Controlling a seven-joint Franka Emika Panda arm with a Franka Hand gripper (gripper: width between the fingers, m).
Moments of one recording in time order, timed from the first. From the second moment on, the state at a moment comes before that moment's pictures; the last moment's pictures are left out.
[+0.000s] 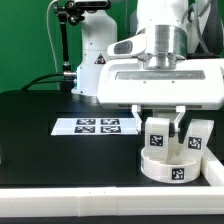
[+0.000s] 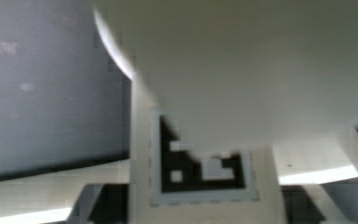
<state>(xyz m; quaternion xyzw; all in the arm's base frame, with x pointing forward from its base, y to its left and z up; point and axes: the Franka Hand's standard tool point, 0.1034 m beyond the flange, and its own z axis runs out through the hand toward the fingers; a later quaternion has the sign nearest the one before) 0.577 0.058 0.071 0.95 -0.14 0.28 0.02</state>
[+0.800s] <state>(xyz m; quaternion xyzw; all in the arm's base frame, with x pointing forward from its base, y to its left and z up) 0.588 0.057 0.106 0.95 -0.15 0.28 0.00</state>
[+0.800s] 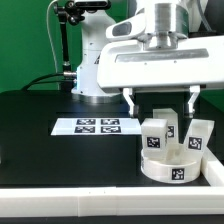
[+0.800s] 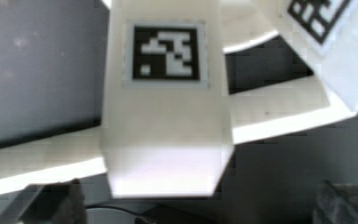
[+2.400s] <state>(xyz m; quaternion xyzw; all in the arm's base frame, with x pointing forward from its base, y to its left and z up) 0.581 0.052 0.091 0.98 -0.21 0.01 -0.05</state>
